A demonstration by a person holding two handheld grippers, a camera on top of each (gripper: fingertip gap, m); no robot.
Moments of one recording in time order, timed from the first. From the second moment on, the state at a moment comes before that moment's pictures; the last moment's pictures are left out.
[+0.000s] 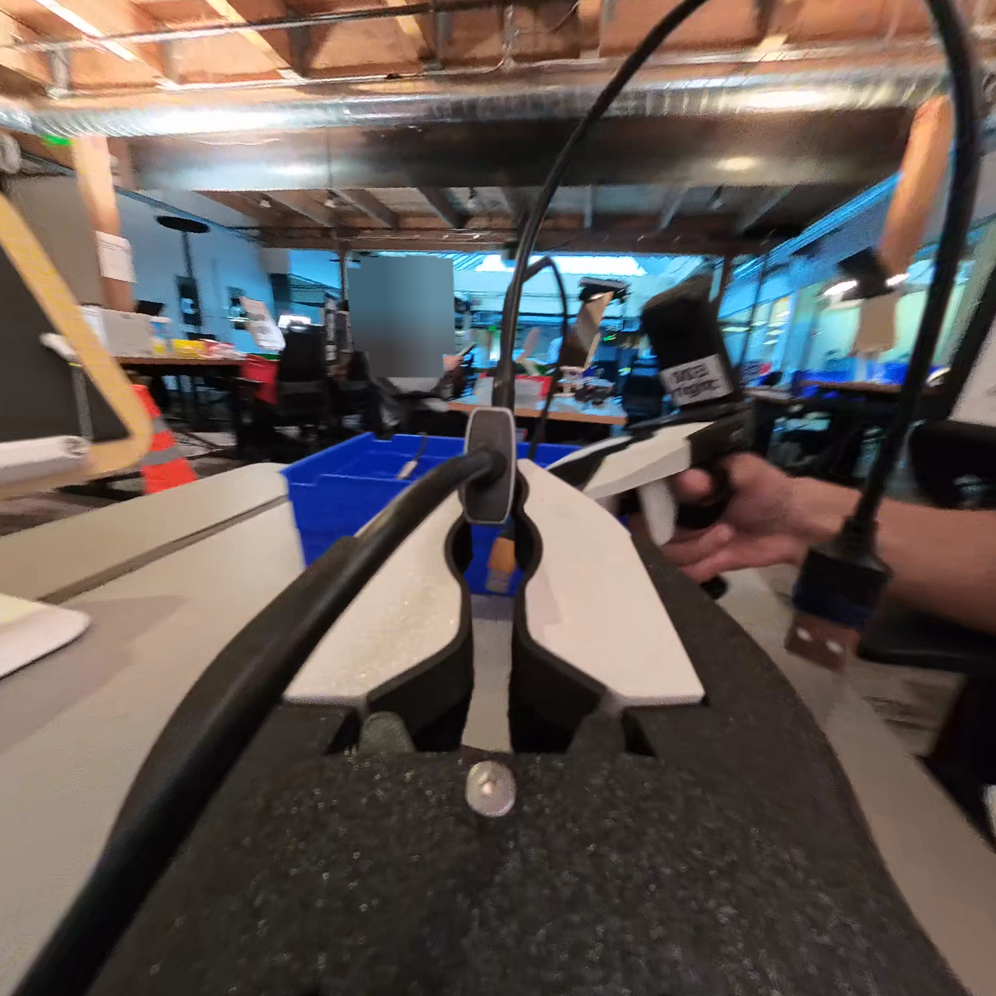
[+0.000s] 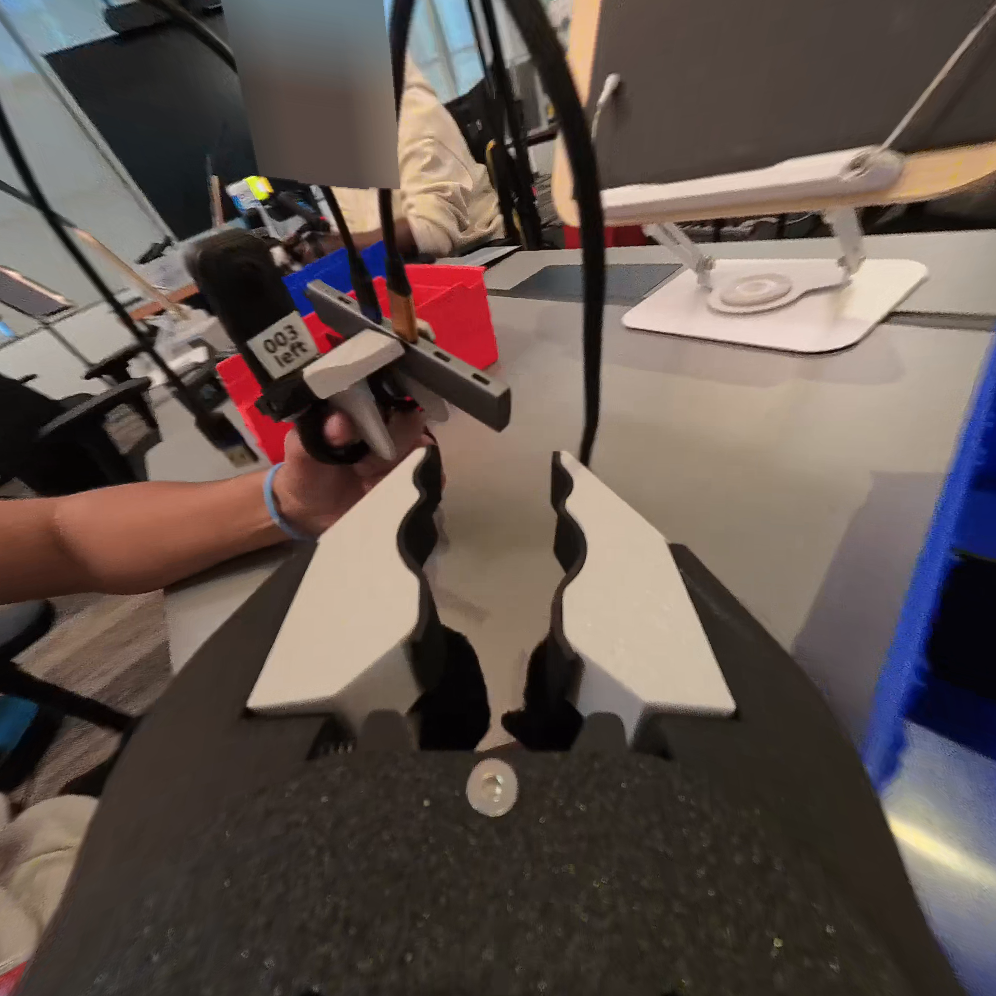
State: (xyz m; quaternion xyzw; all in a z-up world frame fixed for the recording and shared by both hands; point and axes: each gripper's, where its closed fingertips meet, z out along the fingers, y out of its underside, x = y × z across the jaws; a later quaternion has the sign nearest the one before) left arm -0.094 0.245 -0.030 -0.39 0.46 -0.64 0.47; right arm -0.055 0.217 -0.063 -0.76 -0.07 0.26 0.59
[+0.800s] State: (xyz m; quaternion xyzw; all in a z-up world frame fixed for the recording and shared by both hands) left arm -0.089 0.218 -0.054 -0.37 0.50 -0.69 0.38; right arm 0.042 0.185 0.096 -0.70 -0.08 0.18 0.68
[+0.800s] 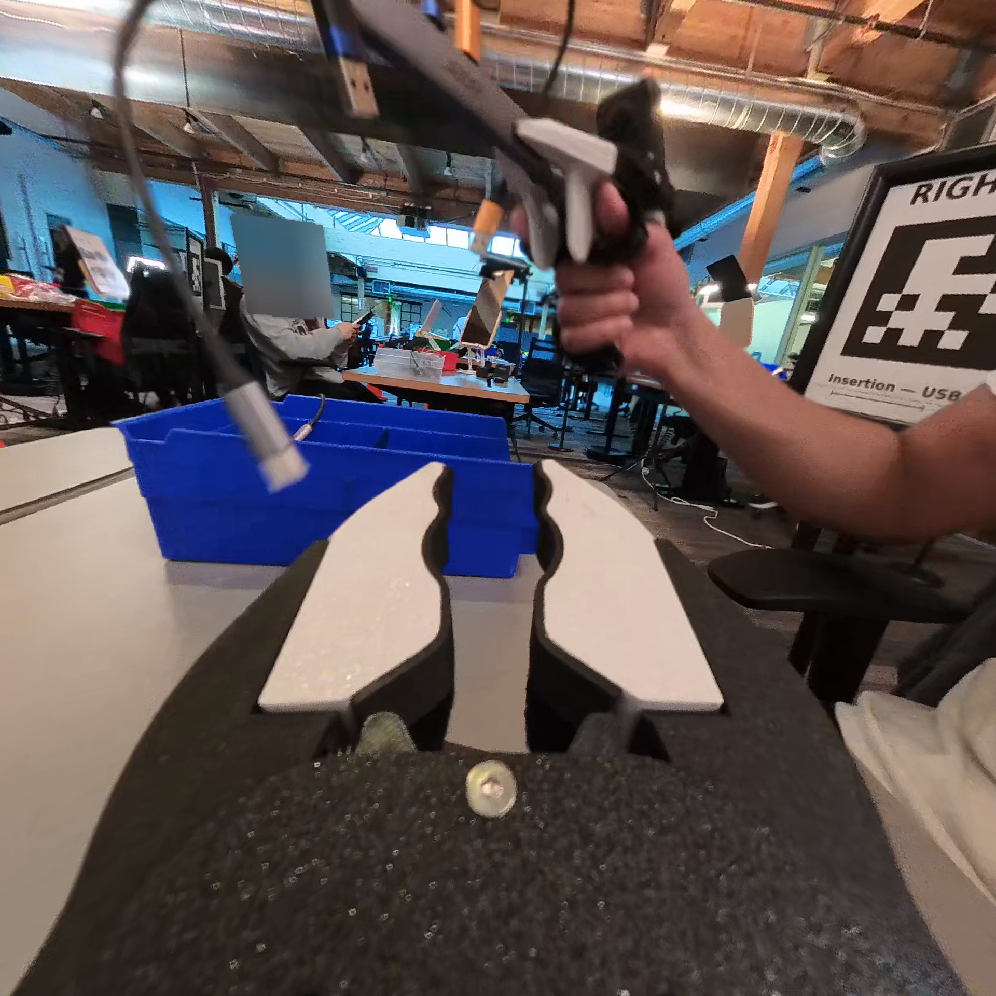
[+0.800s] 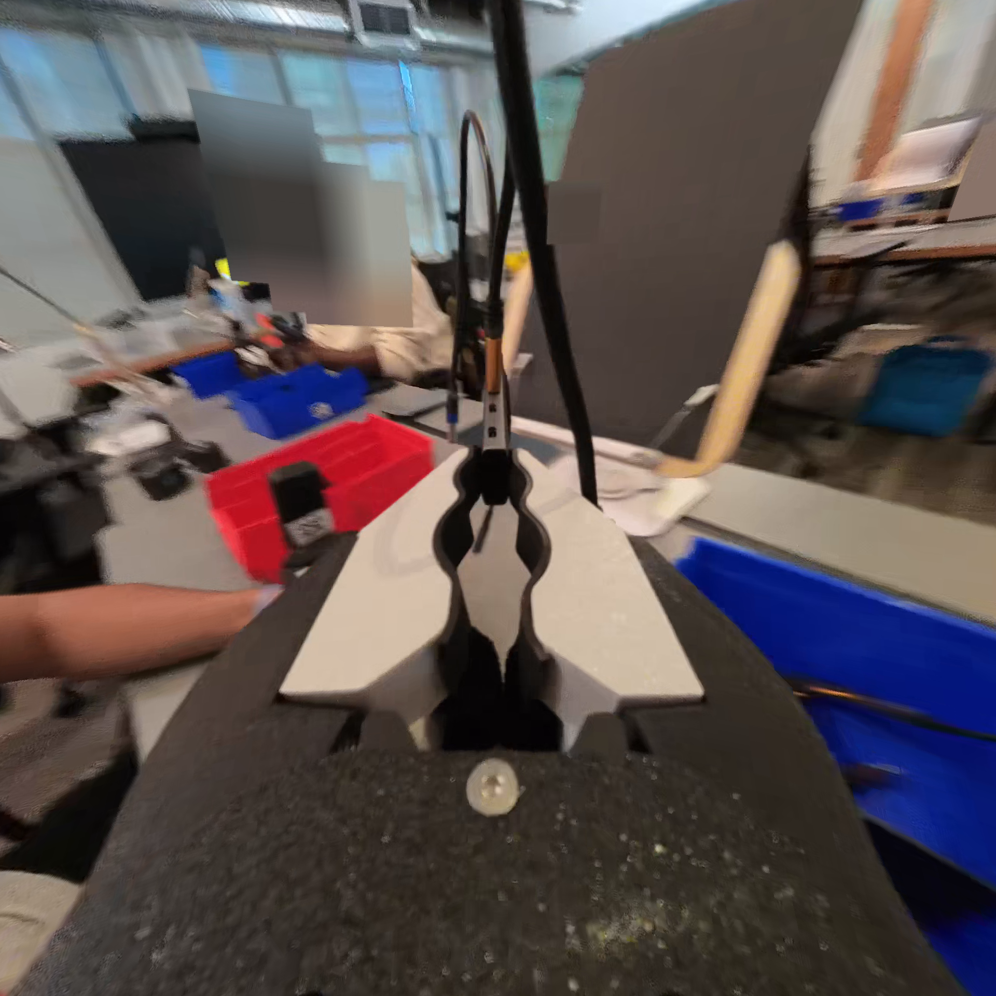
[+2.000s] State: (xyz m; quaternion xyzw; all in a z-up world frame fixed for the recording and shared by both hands) left arm -0.091 0.231 -0.054 -0.50 0.53 -0.52 0.45; right arm 0.258 0.260 -0.042 -0.94 0.00 0.02 0.35
